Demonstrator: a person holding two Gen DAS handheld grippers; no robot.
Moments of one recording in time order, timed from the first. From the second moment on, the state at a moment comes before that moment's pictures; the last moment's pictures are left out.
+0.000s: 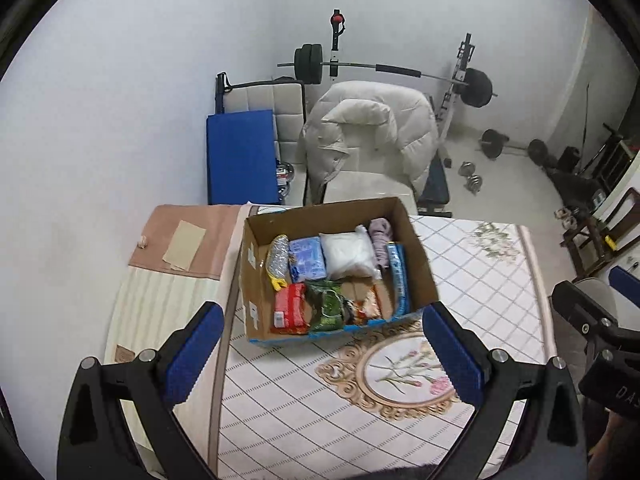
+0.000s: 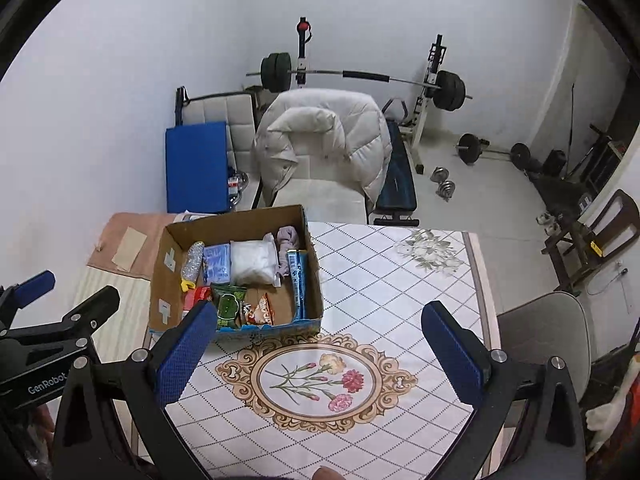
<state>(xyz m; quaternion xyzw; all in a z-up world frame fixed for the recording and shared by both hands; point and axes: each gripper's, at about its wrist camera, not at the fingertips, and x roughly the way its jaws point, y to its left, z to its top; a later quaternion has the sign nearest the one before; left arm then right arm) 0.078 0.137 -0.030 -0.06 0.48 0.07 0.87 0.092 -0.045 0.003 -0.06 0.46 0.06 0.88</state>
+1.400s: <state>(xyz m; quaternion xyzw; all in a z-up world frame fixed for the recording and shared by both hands) 0.038 0.128 0.013 -0.05 0.46 0.07 0.89 0.033 -0.061 0.050 -0.06 0.44 0.03 0.90</state>
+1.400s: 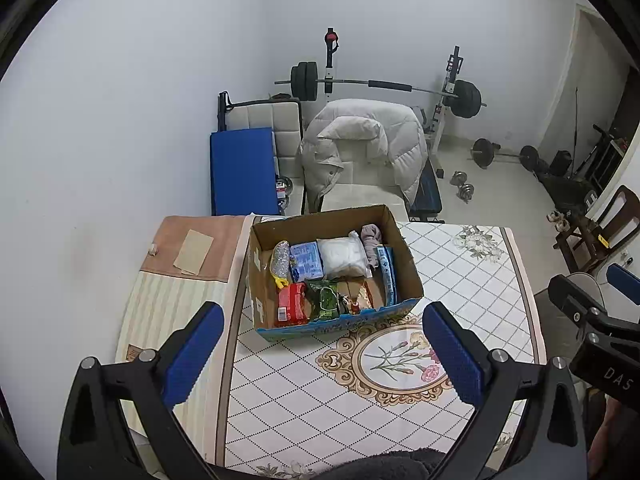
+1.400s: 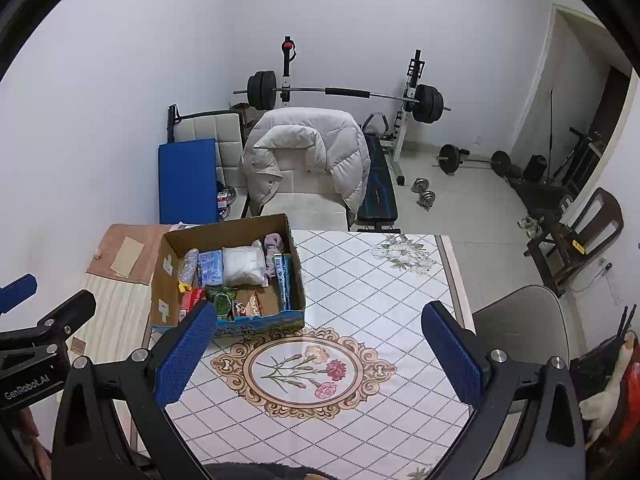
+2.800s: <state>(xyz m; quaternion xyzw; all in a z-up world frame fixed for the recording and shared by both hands) 0.041 0.123 0.020 -0.04 0.44 0.06 0.89 0.033 -0.077 0.059 -0.05 0.43 0.02 0.90</state>
